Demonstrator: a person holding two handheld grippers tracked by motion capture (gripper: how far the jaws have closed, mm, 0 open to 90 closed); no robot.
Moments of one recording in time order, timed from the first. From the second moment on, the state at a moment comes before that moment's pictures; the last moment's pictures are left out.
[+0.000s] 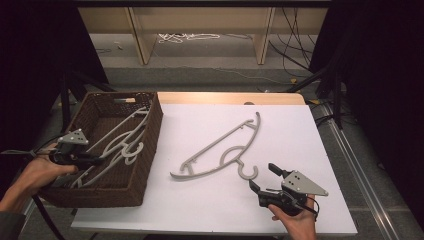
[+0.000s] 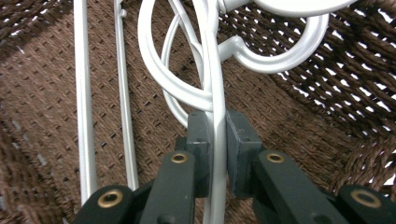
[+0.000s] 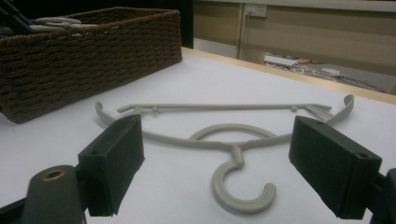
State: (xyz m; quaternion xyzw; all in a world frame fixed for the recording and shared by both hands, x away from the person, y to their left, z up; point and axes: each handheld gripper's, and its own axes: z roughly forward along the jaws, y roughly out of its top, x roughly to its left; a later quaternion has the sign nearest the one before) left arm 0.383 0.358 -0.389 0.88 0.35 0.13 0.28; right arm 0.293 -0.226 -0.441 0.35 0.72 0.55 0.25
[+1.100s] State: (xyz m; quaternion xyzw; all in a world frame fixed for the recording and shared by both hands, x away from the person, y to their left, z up) left arm 0.364 0.318 -0.351 0.79 0.41 0.22 0.39; right arm 0.292 -0.227 -0.440 0.35 0.72 0.54 0.25
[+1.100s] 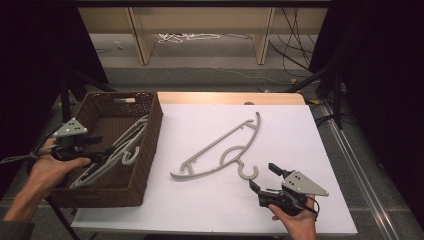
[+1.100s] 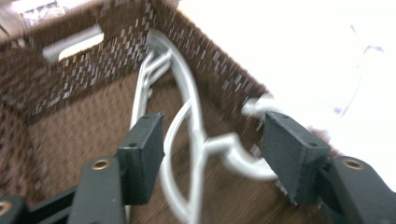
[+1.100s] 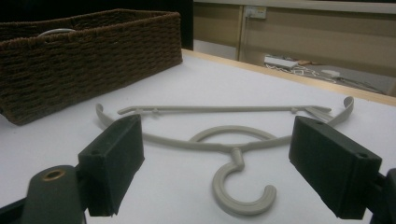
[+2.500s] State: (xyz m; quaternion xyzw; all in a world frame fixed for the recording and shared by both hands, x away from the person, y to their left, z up) left arm 0.332 0.137 -0.365 0.73 0.33 0.20 0.56; right arm 0.294 -0.230 -0.440 0.35 0.71 0.56 0.26
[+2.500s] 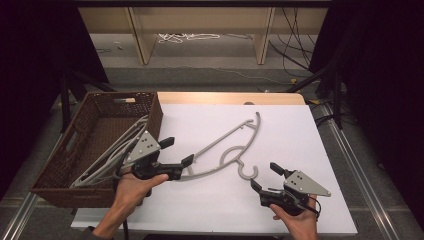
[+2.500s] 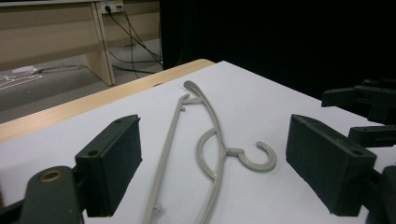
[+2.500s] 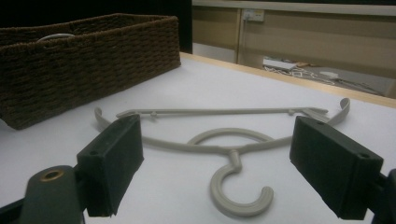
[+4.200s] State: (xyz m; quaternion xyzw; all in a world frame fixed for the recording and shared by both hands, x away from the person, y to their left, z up) left arm 0.395 0.016 -0.462 0.90 0.20 0.17 0.35; right arm 0.291 -0.231 -0.437 0.35 0.71 0.56 0.26
